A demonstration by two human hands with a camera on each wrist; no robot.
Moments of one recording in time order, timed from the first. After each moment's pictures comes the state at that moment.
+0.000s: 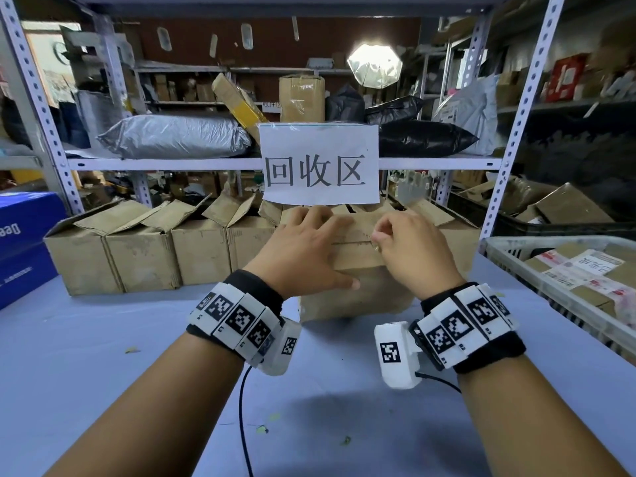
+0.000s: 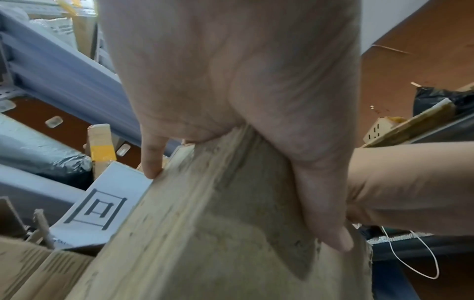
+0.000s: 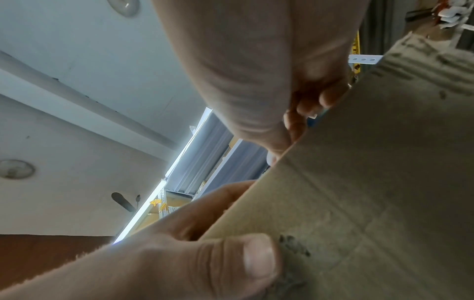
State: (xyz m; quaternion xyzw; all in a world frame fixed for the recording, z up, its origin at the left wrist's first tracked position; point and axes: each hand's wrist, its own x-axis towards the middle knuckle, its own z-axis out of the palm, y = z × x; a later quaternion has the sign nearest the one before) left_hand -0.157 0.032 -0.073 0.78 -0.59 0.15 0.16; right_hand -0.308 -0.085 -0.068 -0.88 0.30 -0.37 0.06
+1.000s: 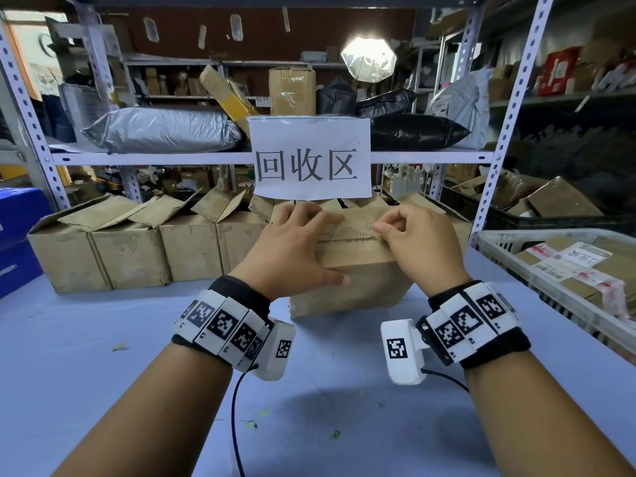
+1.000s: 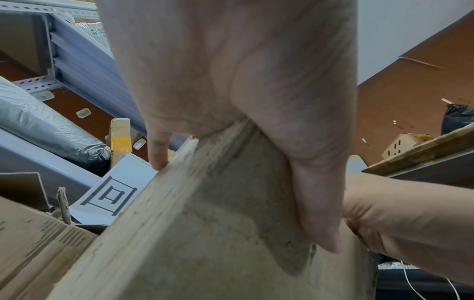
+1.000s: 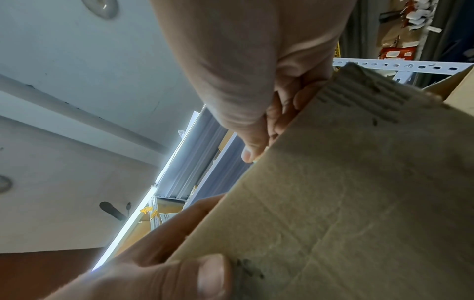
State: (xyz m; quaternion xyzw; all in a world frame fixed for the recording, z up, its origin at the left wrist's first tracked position) left_hand -0.154 0.032 -0.085 0.77 -0.59 0.13 0.23; right_hand -0.319 -0.112 -0.078 -0.84 0.30 -0.43 0.15
